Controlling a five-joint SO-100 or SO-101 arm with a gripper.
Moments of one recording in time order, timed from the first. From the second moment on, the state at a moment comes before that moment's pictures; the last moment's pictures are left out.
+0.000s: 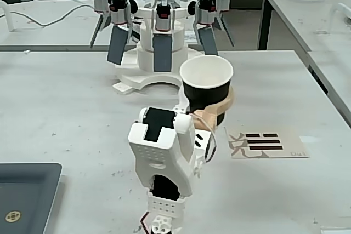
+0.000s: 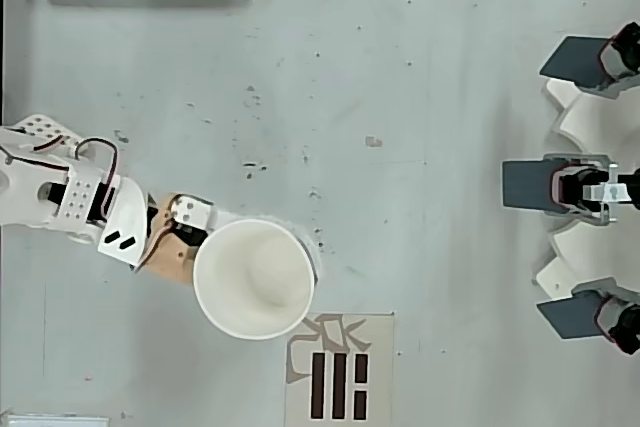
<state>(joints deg) 15.6 116.5 178.1 -76.2 -87.3</state>
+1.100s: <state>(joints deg) 29.8 83.6 146.0 -76.3 -86.0</state>
